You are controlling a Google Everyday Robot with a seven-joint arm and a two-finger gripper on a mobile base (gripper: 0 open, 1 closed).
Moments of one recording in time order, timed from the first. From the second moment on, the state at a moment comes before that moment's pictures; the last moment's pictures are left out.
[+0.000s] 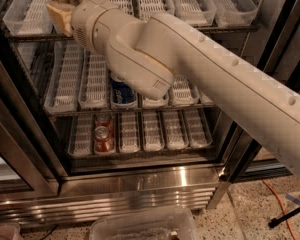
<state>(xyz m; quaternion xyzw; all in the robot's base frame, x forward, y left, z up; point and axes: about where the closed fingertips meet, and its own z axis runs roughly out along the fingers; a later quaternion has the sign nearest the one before) 0.607 0.164 1.062 -0.30 0.61 0.25 0.69</state>
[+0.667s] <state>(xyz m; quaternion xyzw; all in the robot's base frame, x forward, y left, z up) 0.605 0.165 1.065 -0.30 0.60 0.25 0.69</state>
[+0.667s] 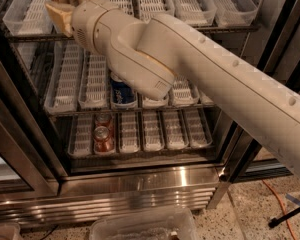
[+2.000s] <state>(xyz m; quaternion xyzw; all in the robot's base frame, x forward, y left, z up) 0.594 0.158 1.099 -0.32 0.55 0.25 0.73</state>
